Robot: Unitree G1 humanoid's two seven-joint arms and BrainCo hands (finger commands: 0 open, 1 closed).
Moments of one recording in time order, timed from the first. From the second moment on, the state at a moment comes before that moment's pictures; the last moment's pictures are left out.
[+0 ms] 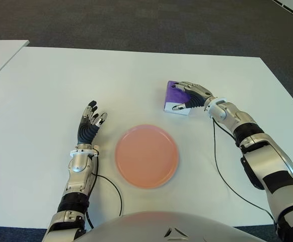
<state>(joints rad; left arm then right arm) 0.00 0.09 0.14 0.47 -0.04 -0.52 0.00 -0.84 -0.52 0.49 1.07 -0.70 -0.61 -0.09</state>
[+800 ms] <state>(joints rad) 0.01 0.09 0.14 0.45 -0.03 -0.51 0.00 -0.83 -0.49 0.48 1.10 -0.68 -0.60 -0.08</state>
